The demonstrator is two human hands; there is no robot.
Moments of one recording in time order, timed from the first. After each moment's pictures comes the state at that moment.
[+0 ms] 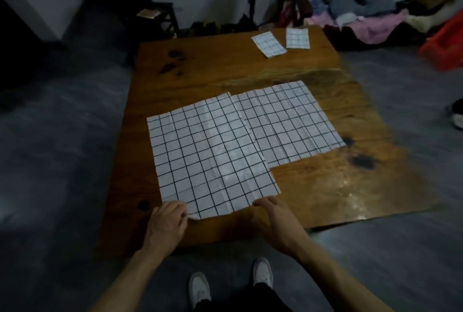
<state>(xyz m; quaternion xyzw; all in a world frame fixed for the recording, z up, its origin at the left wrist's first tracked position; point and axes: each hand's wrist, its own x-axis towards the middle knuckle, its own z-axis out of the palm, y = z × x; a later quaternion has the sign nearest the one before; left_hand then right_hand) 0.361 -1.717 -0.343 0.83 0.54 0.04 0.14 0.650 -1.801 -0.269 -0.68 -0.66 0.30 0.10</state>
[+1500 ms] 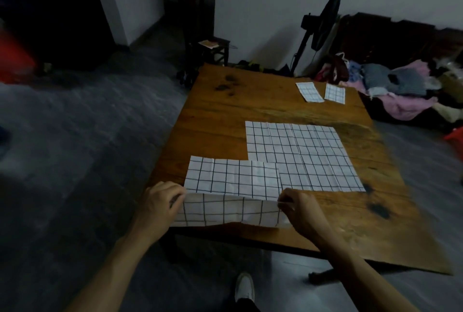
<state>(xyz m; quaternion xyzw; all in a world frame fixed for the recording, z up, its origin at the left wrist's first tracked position) 0.276 -1.773 -0.241 0.76 0.57 0.26 0.15 0.637 -1.783 -0.239 -0.65 -0.73 0.18 0.12</state>
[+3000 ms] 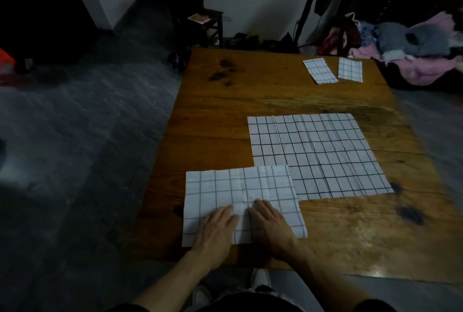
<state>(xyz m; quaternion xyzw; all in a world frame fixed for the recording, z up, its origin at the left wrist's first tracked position) 0.381 -1.709 -0.345 0.85 0.50 -0.06 0.18 0.586 -1.712 -0.366 -0.60 -0.76 0.25 -0.06</state>
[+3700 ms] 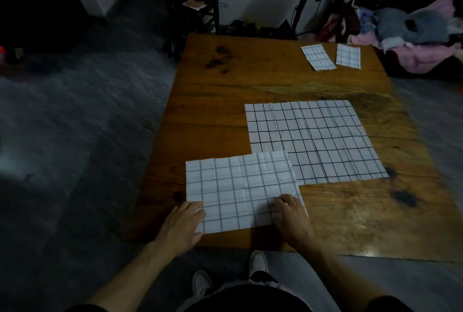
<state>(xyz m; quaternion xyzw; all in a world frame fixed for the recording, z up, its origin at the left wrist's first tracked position) 0.306 -1.712 -0.337 0.85 0.49 -0.07 0.20 0.624 -1.741 -0.357 -0.70 -0.69 0.19 0.05</state>
